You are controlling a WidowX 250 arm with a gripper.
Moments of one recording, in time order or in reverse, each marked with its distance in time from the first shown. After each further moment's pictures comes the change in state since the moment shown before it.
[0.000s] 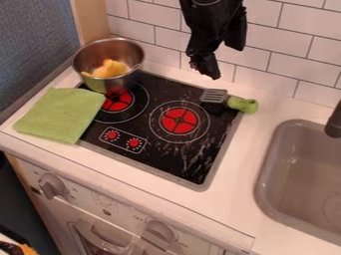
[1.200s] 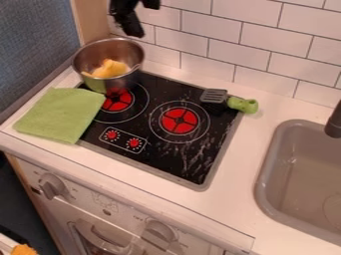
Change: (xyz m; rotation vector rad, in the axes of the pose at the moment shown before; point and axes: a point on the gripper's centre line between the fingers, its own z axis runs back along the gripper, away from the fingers) arm 0.144 0.017 0.023 0.004 -0.124 0.282
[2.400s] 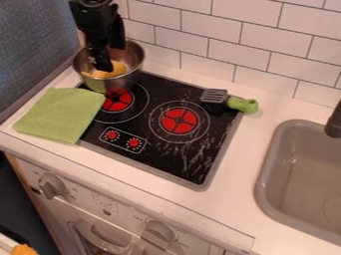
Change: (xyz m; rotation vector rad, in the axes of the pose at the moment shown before) arm 0.039 0.037 -0.063 0.194 -0.088 0.110
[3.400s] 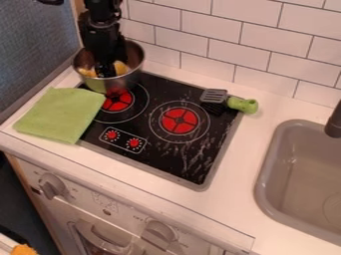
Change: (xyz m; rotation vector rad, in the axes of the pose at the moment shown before) arm 0.005 0.008 -0.035 0.045 -0.047 0.133
